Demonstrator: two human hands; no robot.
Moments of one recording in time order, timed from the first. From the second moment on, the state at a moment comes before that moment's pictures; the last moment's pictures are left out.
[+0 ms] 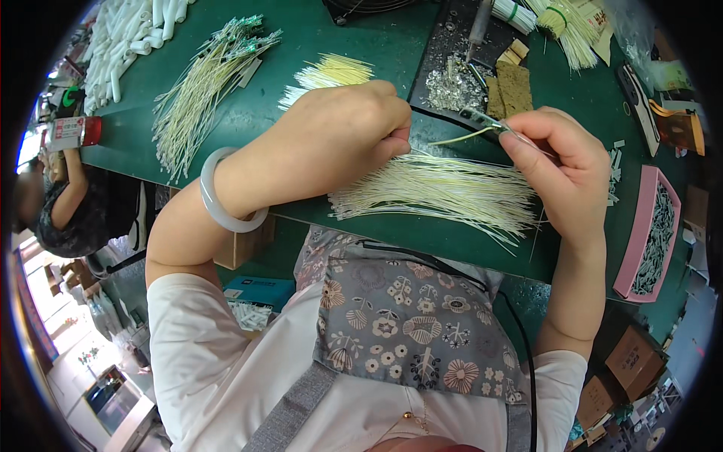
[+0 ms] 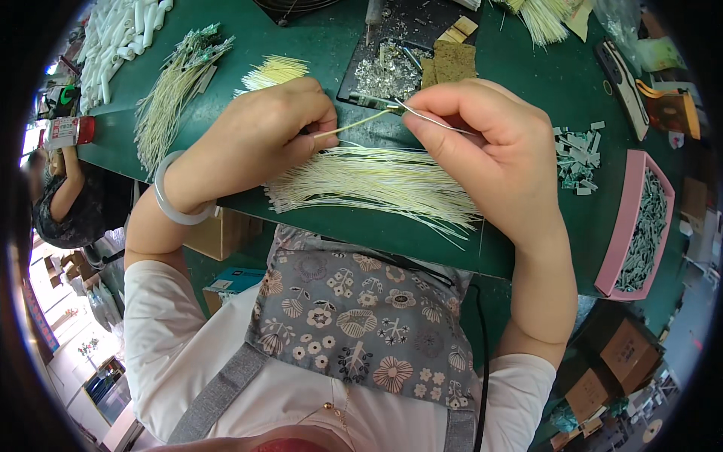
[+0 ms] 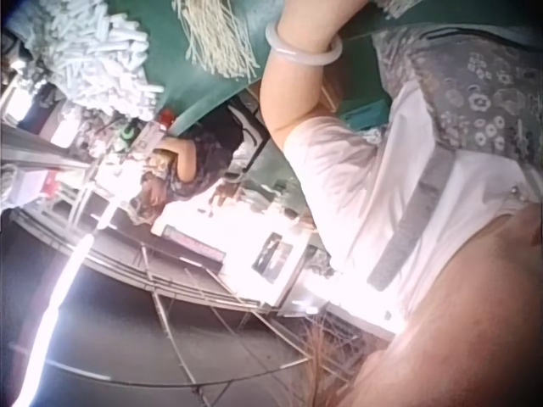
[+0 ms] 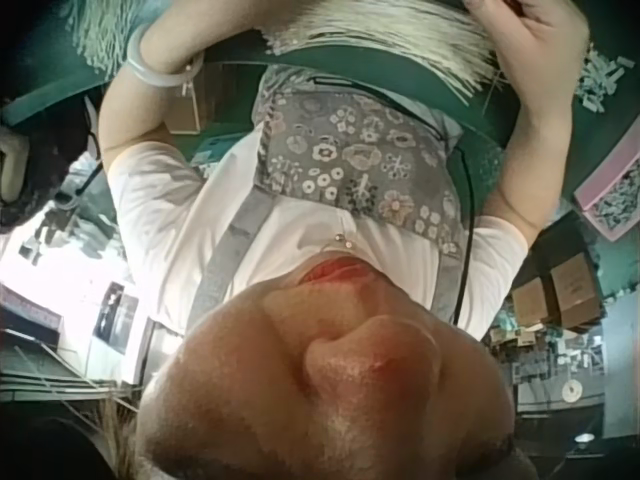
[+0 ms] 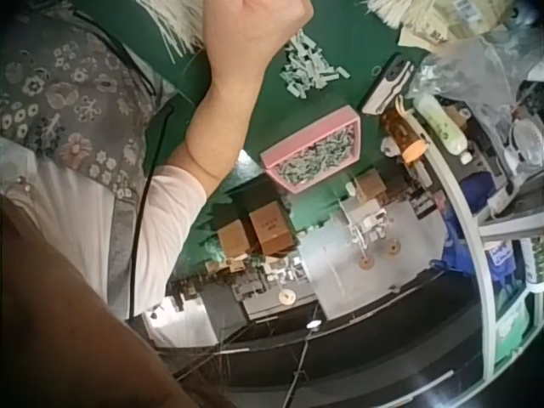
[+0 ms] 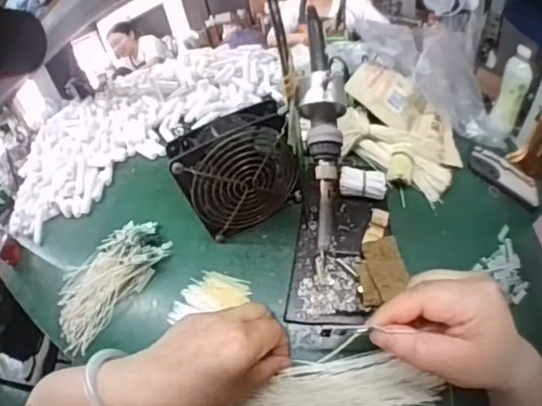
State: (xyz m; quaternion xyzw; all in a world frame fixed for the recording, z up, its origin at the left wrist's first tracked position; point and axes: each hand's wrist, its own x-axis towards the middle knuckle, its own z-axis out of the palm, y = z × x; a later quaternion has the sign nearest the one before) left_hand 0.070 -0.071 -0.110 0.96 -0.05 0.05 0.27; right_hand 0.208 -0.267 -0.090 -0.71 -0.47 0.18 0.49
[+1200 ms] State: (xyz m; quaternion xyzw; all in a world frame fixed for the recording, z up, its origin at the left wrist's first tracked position) left_hand 0.063 -0.076 -0.089 0.85 0.04 -0.01 0.53; right_hand 0.215 -0.274 -0.086 -0.67 -0.59 0.14 0.43
